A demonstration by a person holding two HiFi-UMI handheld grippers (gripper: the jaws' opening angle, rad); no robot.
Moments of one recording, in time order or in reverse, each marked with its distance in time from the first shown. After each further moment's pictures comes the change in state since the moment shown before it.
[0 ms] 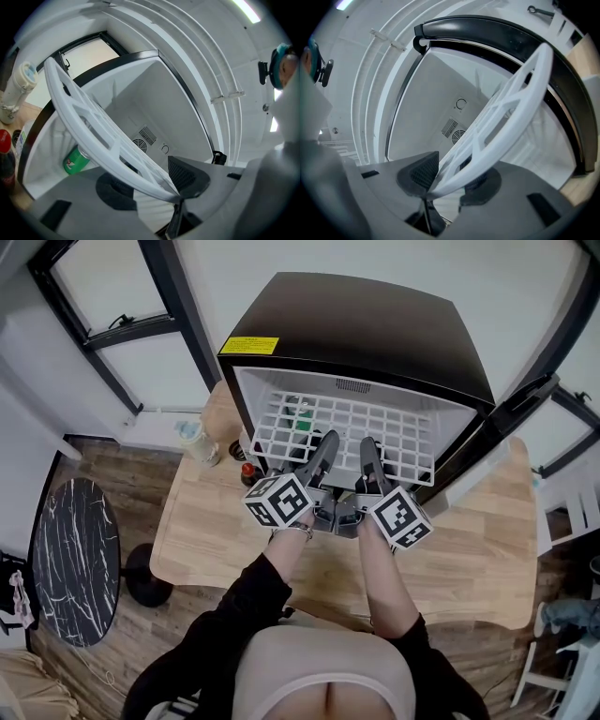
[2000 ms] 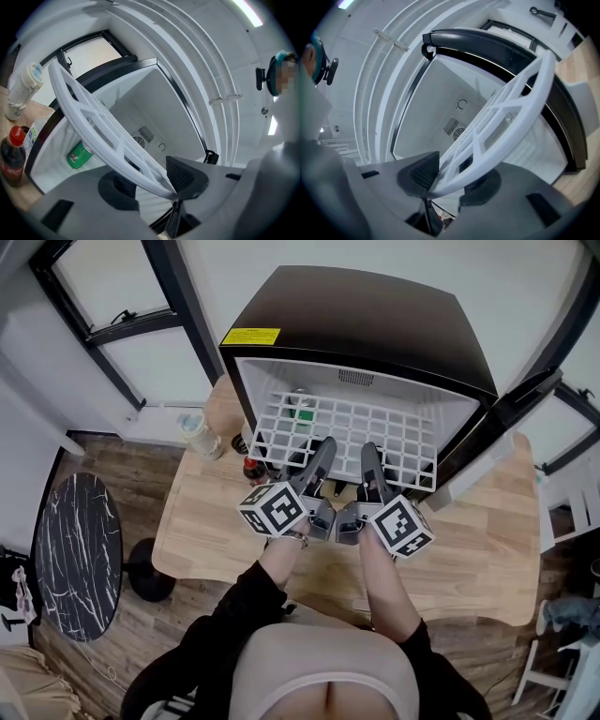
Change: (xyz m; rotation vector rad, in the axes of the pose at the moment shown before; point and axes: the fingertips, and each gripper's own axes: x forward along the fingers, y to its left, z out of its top) left arm -0.027 -0.008 -0.008 -0.024 0.014 -0.015; right arm -0.025 0.004 -0.008 -0.020 0.010 -0.008
